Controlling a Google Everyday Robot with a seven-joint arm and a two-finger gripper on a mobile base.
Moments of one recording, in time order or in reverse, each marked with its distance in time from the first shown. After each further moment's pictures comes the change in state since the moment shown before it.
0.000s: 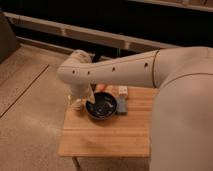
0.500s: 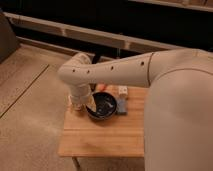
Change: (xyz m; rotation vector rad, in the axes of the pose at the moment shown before) arm 0.040 -0.007 0.018 0.034 0.185 0.046
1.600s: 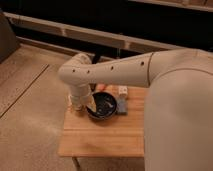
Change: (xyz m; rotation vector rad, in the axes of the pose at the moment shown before) arm 0.003 0.001 0.003 -0.004 0.021 0.005
